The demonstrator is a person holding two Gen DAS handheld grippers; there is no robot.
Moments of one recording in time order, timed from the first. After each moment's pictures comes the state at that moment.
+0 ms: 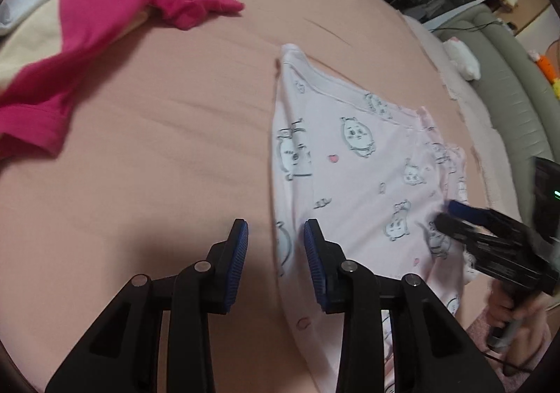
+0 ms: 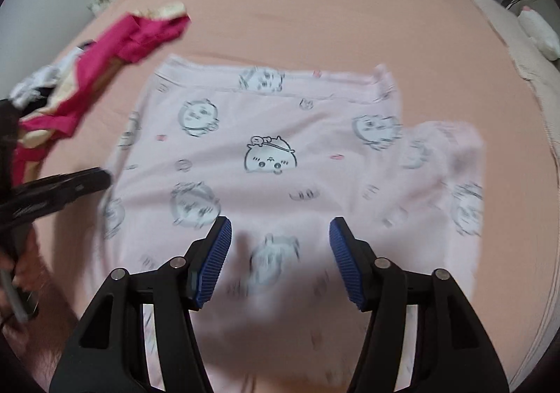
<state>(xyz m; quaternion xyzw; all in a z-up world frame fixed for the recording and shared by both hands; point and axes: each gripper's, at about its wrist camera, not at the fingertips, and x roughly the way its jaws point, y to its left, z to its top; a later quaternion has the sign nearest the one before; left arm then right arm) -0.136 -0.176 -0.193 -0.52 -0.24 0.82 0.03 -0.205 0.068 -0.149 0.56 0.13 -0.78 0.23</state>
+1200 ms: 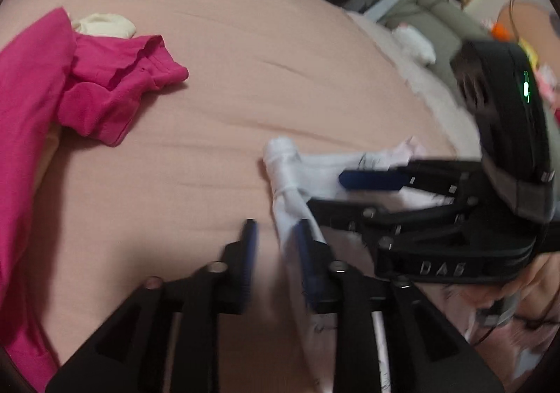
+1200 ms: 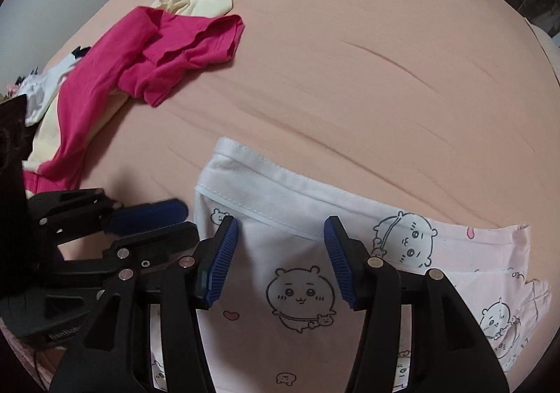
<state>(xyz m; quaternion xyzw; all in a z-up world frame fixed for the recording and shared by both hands) -0.233 -0.208 -0.200 -0.47 -0.21 0.85 0.14 -0.272 -0.087 -0.168 0.57 0.15 -0.76 0.29</state>
